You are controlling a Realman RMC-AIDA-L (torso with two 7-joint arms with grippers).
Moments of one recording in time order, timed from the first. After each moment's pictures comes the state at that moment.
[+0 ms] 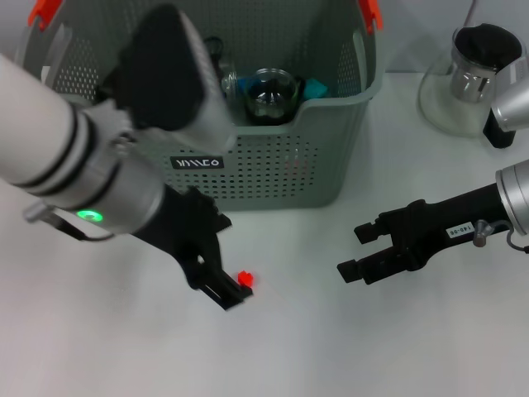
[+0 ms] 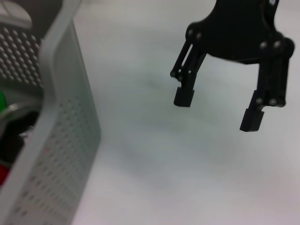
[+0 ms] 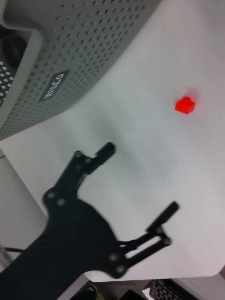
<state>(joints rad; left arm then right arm) -0.47 -2.17 1.45 1.70 2.53 1.73 -2.26 0.68 2.05 -1.06 -0.82 -2.17 -1.56 1.94</state>
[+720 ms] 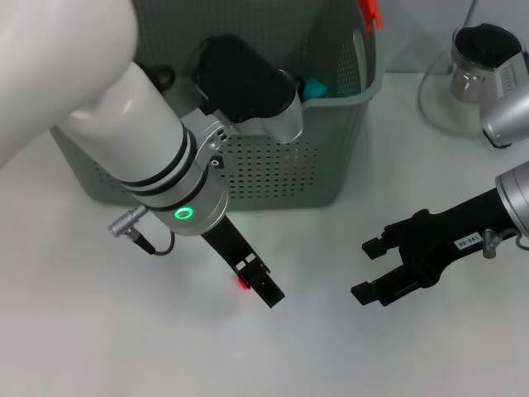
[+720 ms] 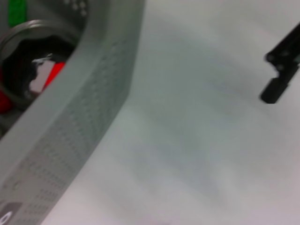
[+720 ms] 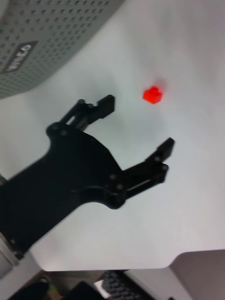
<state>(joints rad) -0.68 -2.17 1.62 1.39 2.63 1.59 -2.74 0.72 2.04 -1.07 -0.83 -2.27 -1.63 1.90</state>
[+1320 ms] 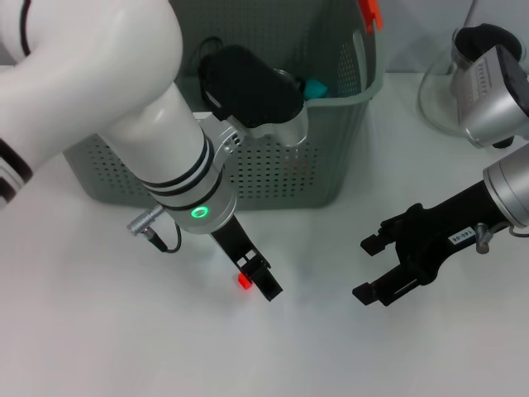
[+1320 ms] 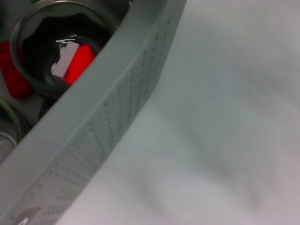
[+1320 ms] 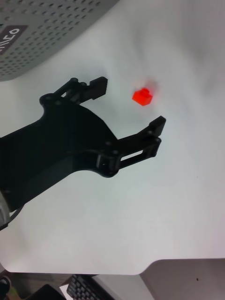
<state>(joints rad) -0.74 -2.17 1.64 1.24 2.67 1.50 -2.80 0.78 2.05 -1.07 -0.83 -2.35 -1.63 1.87</state>
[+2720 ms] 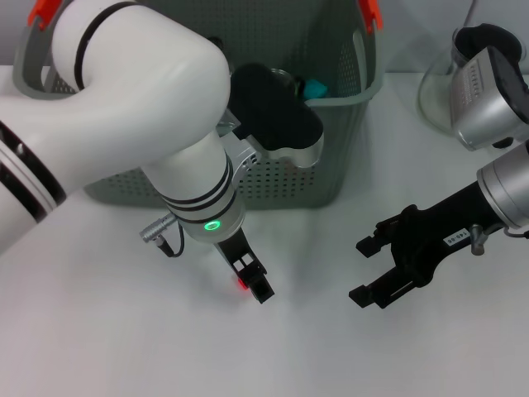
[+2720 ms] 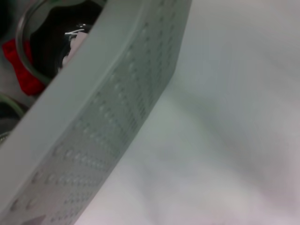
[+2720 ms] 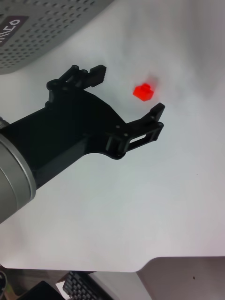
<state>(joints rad) -0.77 -2.18 1.78 1.19 2.75 1.43 -2.88 0.78 2.06 -1.08 -0.83 -2.35 -1.63 1.87</state>
